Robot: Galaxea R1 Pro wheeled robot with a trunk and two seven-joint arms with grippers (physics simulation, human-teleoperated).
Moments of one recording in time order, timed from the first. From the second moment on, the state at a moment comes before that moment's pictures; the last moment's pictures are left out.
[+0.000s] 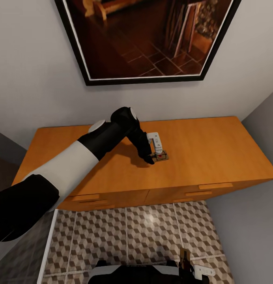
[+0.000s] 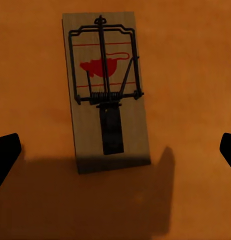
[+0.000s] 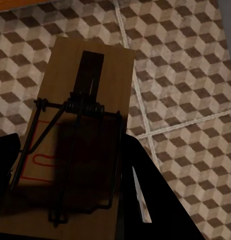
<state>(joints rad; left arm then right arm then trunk) -1.49 -0.16 -0.75 -0.85 -0.50 0.74 -1.29 -0.43 0.02 0.17 -0.02 -0.31 -0.60 -0.09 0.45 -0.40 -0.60</state>
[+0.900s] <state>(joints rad) -1.49 -0.16 -0.75 -0.85 -0.50 0.74 -1.29 -0.43 0.02 0.17 -0.02 -0.31 -0.60 -0.09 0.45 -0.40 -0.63</state>
